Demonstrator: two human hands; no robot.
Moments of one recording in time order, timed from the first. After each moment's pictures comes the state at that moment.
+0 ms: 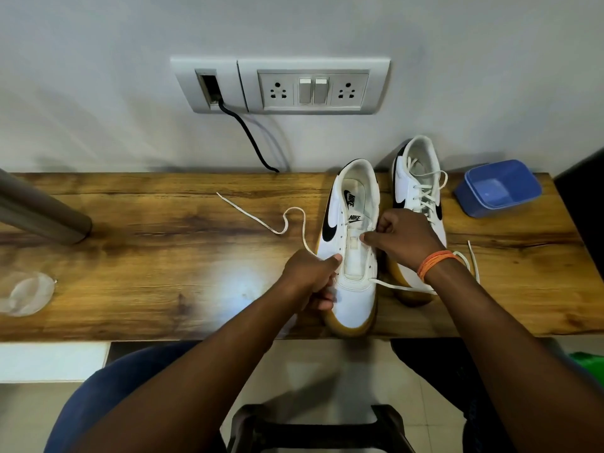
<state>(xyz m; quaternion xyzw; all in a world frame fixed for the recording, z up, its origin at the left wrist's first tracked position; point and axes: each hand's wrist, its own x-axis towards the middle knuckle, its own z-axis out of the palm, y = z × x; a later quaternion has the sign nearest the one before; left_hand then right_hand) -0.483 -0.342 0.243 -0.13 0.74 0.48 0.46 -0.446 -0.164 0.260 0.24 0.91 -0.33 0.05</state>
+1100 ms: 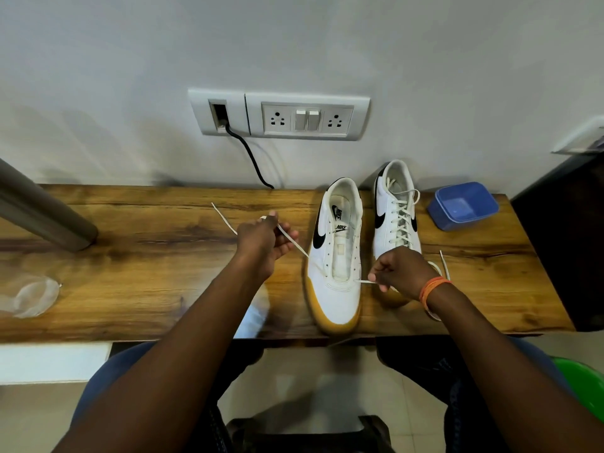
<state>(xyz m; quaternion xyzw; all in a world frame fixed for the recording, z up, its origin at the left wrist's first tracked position) -0.533 -0.378 0.278 -0.21 0.58 0.73 0.28 -0.394 -0.164 0.277 0.23 0.90 -0.33 0.18</state>
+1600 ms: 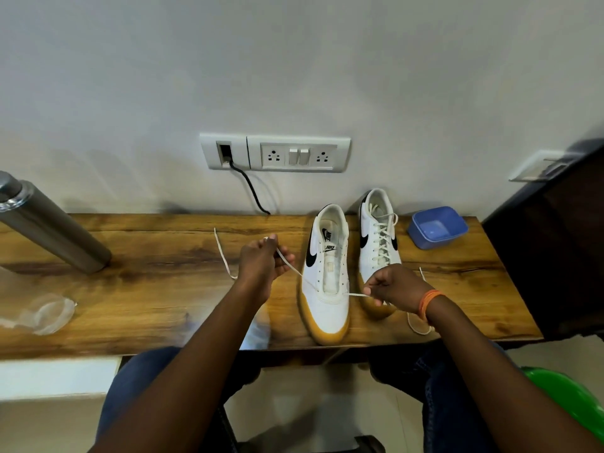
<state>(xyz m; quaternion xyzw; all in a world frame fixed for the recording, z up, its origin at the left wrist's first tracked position) -0.501 -0.389 0.310 -0.13 0.60 0.74 0.26 -0.368 -0.167 0.323 0.22 0.88 -0.39 0.18</state>
